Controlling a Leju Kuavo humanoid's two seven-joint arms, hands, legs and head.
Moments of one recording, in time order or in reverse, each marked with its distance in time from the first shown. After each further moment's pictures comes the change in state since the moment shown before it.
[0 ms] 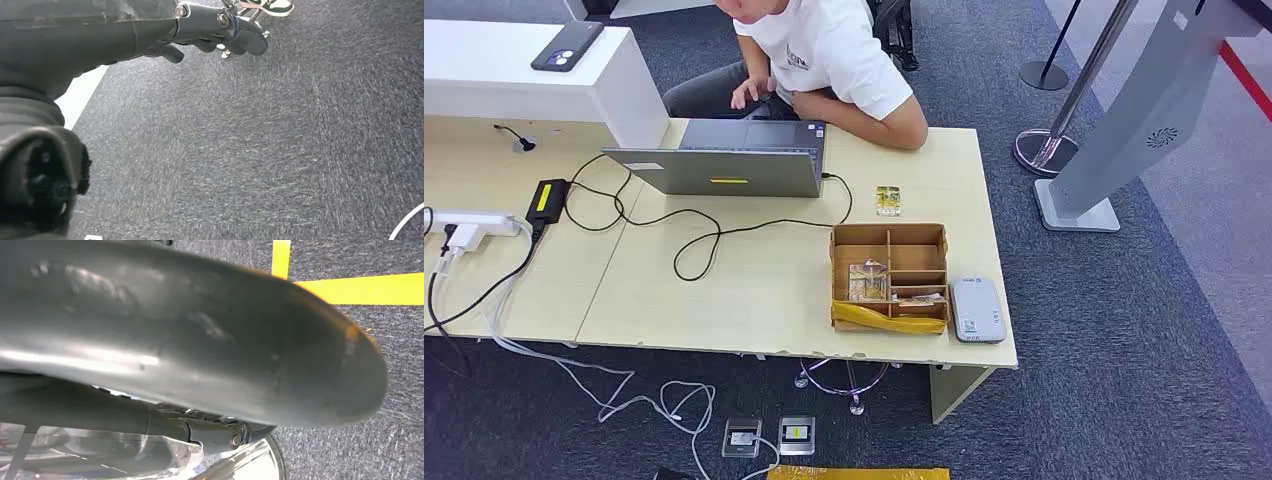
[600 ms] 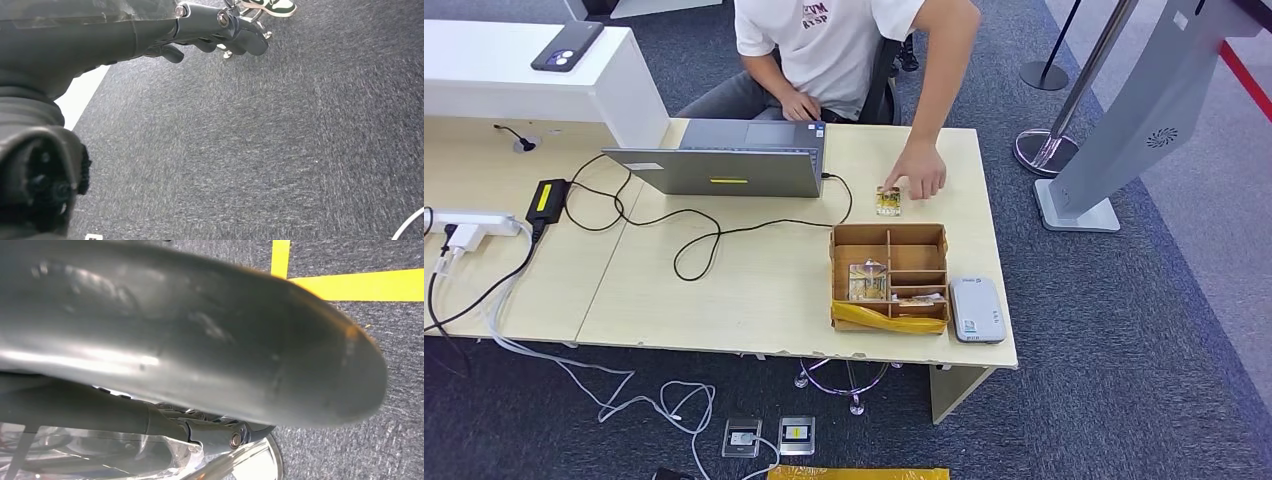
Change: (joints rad) left arm -0.001 -0.005 0.018 -0.008 -0.004 0.000 0.000; right arm 0.001 -0.009 0.032 -0.007 -0.019 -0.002 0.008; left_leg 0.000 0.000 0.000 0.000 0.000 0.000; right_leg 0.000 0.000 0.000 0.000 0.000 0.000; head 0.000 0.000
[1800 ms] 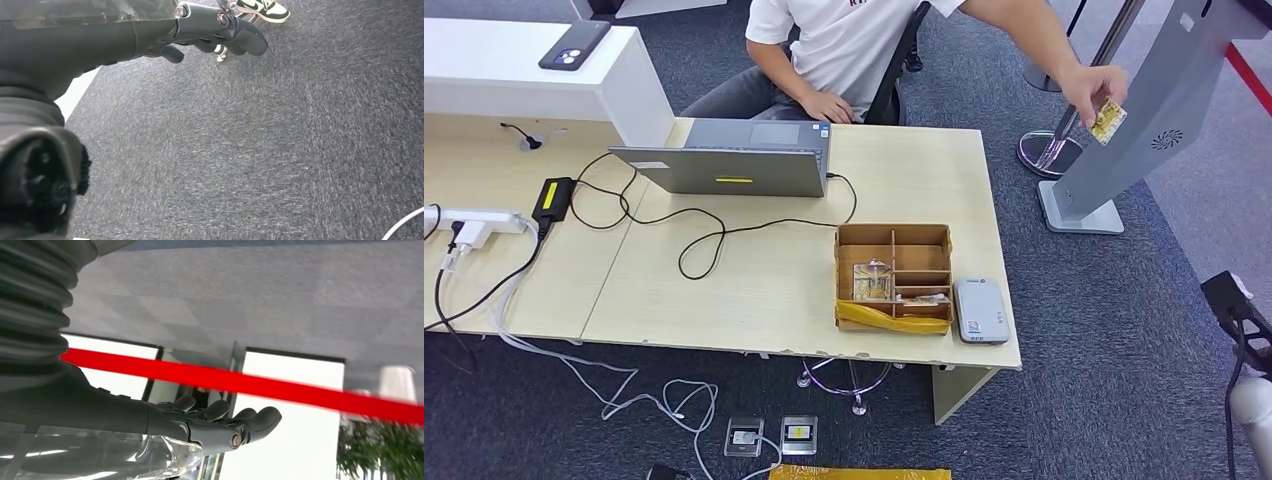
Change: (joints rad) left arm -0.003 0.016 -0.004 0.000 0.025 0.000 -0.047; right arm -0.334 -0.577 -0.085 -0.768 0.571 0.229 0.351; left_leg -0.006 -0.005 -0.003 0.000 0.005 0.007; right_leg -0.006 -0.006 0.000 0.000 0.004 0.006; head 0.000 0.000
